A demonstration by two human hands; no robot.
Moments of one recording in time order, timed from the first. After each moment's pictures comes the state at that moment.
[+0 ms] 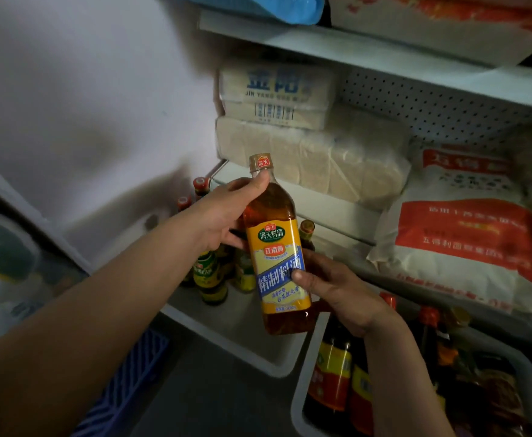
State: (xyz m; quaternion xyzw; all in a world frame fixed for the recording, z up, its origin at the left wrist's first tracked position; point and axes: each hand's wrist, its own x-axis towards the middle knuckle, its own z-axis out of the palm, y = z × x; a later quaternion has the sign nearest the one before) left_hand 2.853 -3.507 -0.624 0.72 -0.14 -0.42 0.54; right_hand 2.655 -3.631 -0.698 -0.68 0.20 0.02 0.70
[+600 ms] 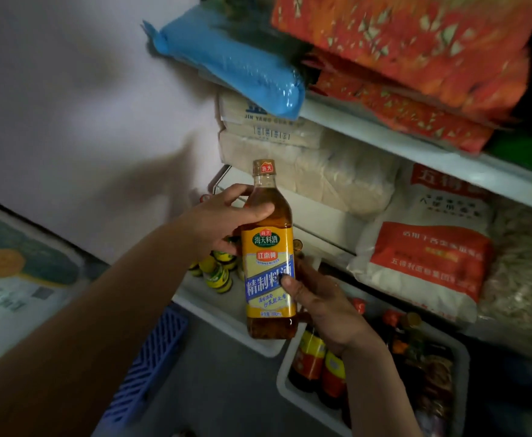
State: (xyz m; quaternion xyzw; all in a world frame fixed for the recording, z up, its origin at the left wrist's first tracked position) left_hand 2.864 -3.517 -0.487 0.71 -0.12 -0.49 0.49; right_hand 2.661 -3.624 -0.551 -0.60 0.24 0.06 0.76
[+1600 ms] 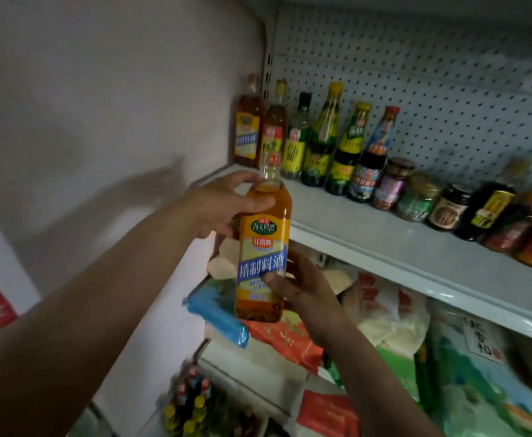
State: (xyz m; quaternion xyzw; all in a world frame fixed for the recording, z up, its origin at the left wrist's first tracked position) left_hand 2.860 -3.550 0.164 0.72 -0.32 -0.30 0.53; right_hand 2.696 -3.663 0.044 -0.69 0.15 -0.19 0.68
